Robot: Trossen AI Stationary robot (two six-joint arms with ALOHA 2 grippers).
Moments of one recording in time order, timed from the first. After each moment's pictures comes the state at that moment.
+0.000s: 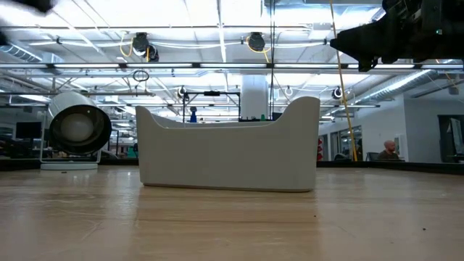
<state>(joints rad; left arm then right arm) -0.79 1.60 1.12 -1.05 -0.19 -1.26 0.15 0.69 0.12 0.66 0.23 -0.08</state>
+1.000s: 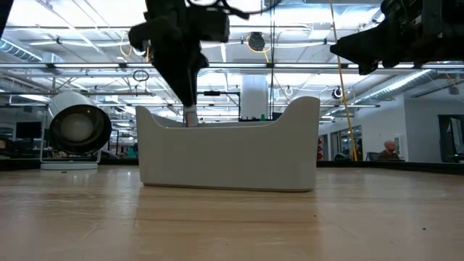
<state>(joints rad) -0.10 1.78 1.42 -0.91 -0.12 0.09 0.15 0.69 0.12 0.62 0.23 -0.07</state>
